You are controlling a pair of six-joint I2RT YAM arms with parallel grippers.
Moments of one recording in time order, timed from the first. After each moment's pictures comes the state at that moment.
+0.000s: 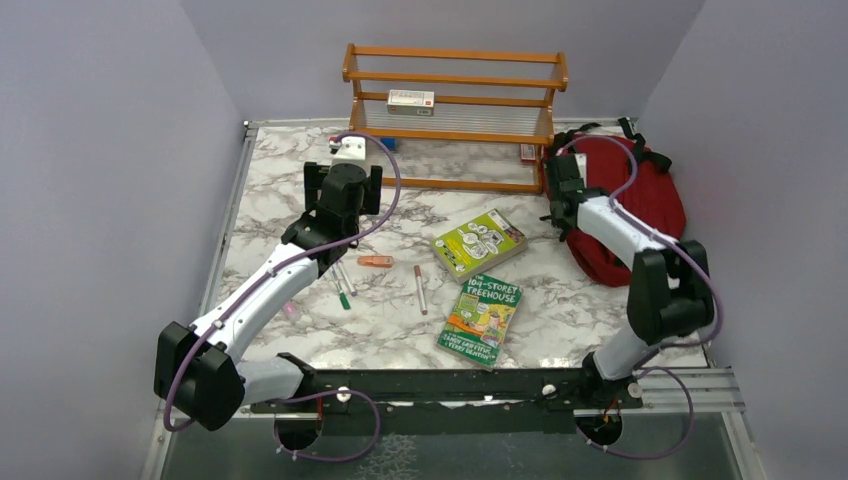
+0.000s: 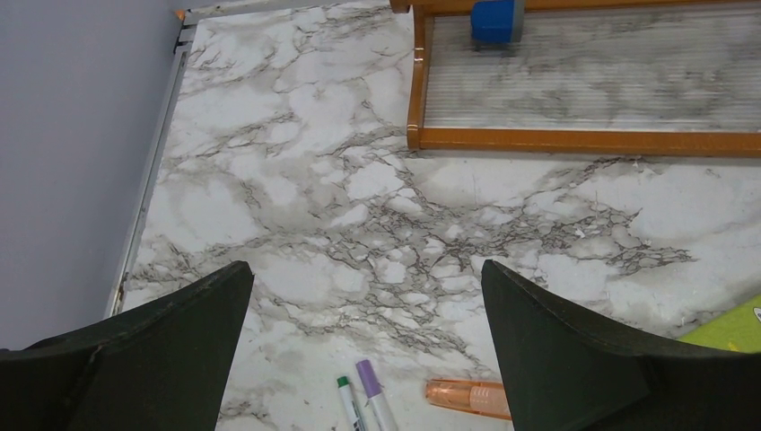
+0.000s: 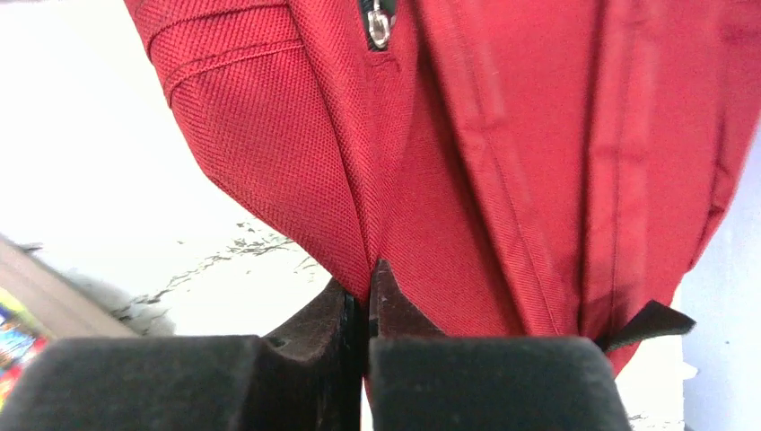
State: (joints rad) left arm -0.51 1.22 0.99 -0.19 -0.60 -0.06; right arm 0.22 1.68 1.11 -0.46 0.53 0.15
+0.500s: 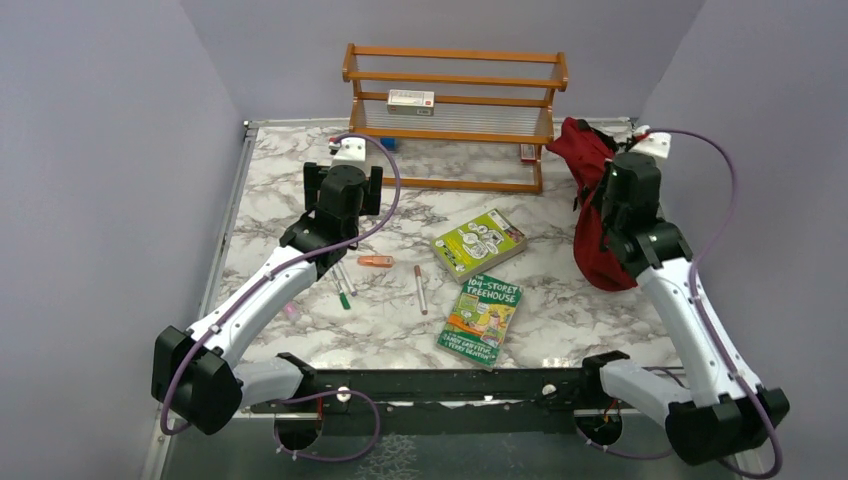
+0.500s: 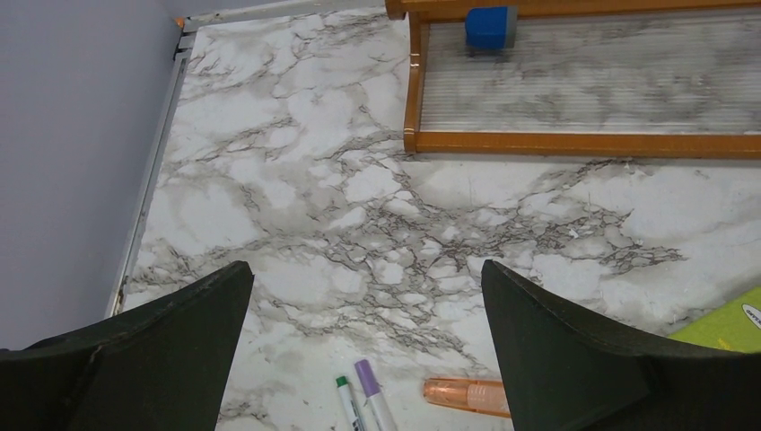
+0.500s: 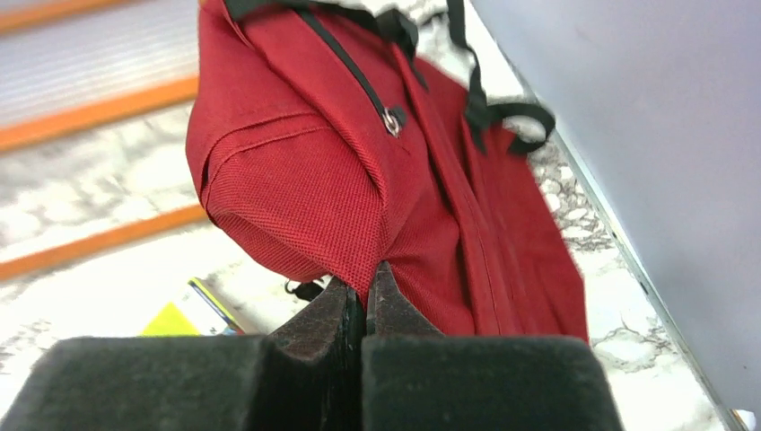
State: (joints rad) left arm -0.52 1.20 0.99 -0.19 -0.60 -0.06; right arm 0.22 1.09 1.09 -0.45 0.54 0.24
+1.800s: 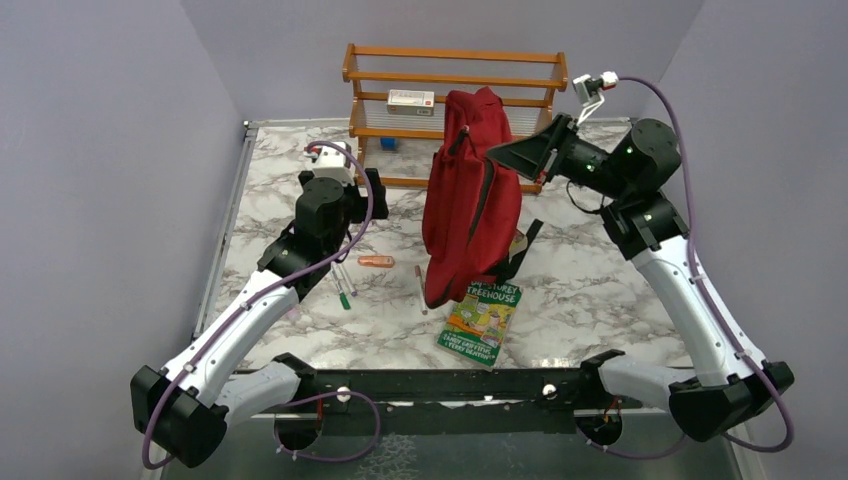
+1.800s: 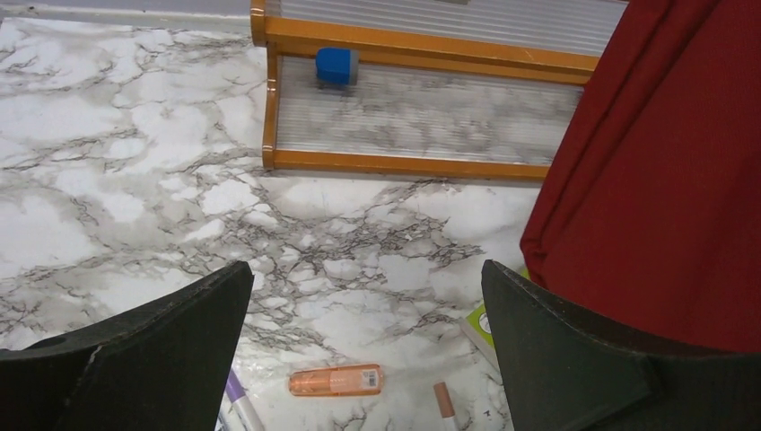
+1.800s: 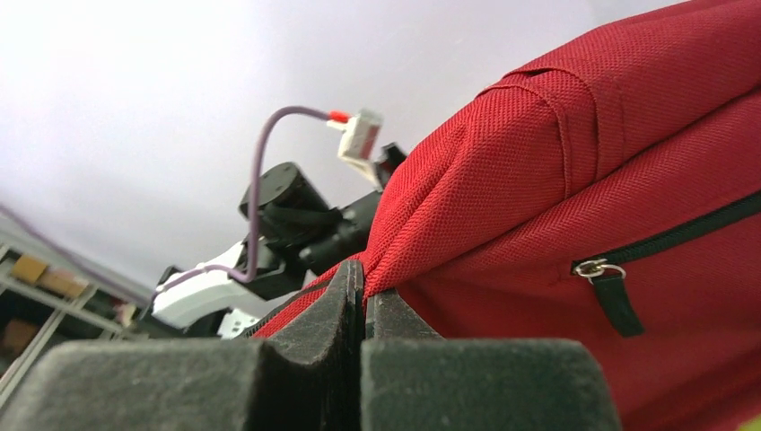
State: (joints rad) left arm -0.53 1.03 0.92 -0.15 -0.33 -0.29; right arm 0.33 1.14 1.31 0.00 -0.72 0.82
